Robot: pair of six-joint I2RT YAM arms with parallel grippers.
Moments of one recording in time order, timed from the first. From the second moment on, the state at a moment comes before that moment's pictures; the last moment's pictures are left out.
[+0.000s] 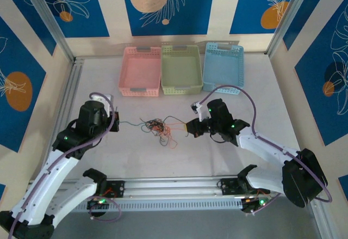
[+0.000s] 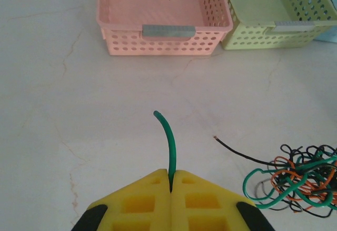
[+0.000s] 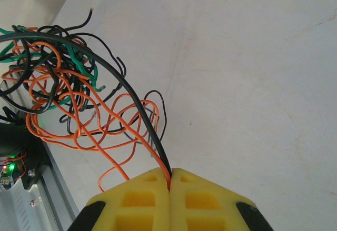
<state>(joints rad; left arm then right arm) -0.43 0.75 0.88 -0.80 -0.12 -0.31 0.58 1.15 0.62 -0.18 -0.47 0.32</state>
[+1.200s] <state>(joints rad) -0.45 0.94 1.06 -0.58 0.52 -0.40 0.67 1.02 0.75 -0.31 -0.45 0.29</state>
